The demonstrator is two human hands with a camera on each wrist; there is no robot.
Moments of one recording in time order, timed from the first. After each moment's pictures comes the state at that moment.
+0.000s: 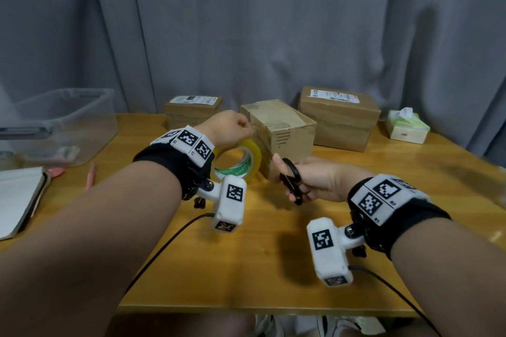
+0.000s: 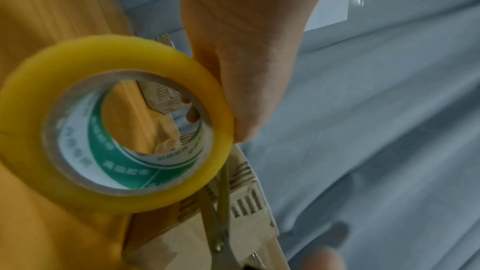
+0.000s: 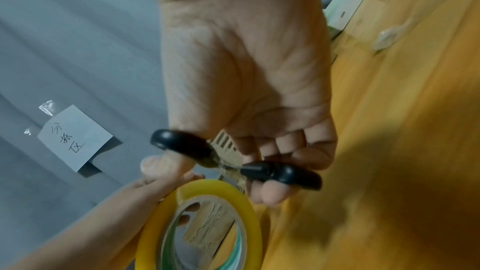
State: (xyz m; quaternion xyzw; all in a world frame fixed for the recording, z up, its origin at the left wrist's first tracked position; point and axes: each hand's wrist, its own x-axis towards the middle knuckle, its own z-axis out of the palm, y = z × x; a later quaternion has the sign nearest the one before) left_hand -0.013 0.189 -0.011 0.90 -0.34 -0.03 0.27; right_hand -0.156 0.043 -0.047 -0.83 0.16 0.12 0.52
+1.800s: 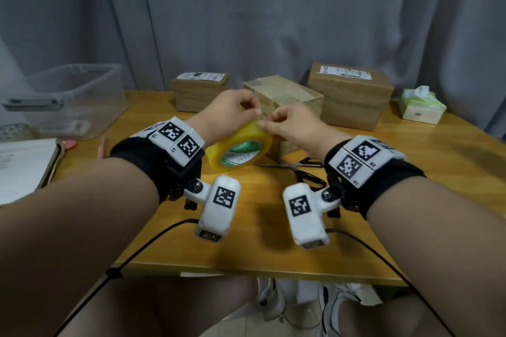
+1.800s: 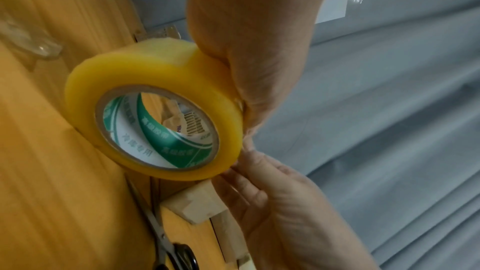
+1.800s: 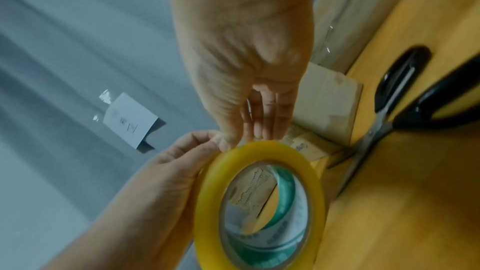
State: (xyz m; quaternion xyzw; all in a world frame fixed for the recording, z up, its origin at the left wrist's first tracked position) left_hand -0.053 0.205 -0.023 0.83 -0.39 0.04 0.40; right_hand -0.128 0.069 -0.034 -0.87 0.06 -0.12 0.47
